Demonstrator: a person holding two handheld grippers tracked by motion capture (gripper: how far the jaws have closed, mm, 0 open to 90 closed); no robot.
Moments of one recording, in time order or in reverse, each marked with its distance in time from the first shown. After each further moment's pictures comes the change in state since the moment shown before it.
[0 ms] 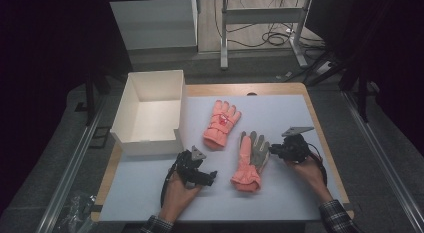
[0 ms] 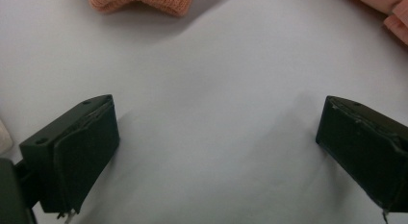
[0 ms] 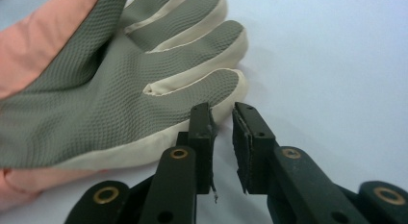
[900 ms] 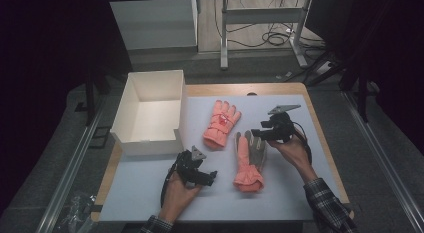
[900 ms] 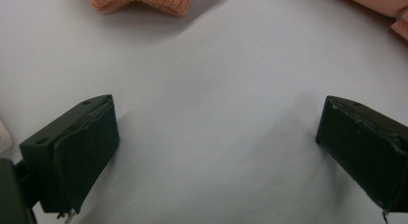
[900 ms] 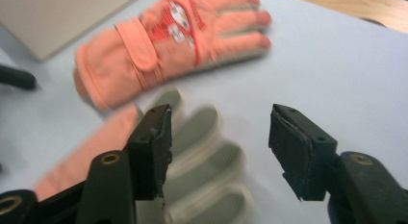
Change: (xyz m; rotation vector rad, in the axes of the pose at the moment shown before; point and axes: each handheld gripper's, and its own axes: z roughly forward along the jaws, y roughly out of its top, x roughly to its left) left arm 0.000 0.000 0.000 0.000 0.000 -0.001; right arm 0.009 0.079 0.016 -0.081 0.043 -0.004
